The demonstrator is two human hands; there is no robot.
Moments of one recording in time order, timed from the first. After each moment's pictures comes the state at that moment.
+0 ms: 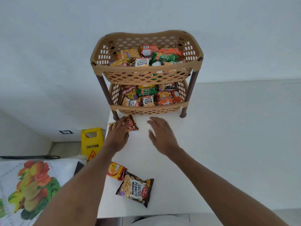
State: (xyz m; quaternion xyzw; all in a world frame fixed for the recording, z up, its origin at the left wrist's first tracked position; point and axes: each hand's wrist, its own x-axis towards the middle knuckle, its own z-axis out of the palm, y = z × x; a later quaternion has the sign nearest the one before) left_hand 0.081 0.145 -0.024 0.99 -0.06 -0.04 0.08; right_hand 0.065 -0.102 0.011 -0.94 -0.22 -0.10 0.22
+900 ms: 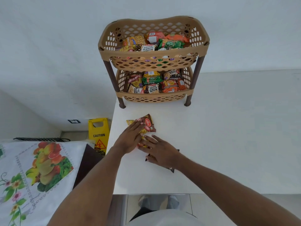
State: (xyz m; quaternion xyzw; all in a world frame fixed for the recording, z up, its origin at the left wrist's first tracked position) left_hand 0.015 0.123 -0.040 0.96 -0.14 -0.09 0.21; right_hand -0.007 -0.104 -0.065 -0.87 -0.49 0.00 0.04
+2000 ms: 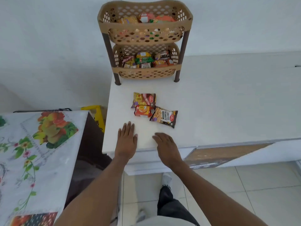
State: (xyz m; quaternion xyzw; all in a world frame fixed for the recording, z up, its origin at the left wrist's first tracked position) left_hand -0.173 0.099 -0.085 0.98 -0.02 -0.05 0.18; right_hand -0.198 -0.120 -0.079 -0.96 -0.20 -0.07 0.18
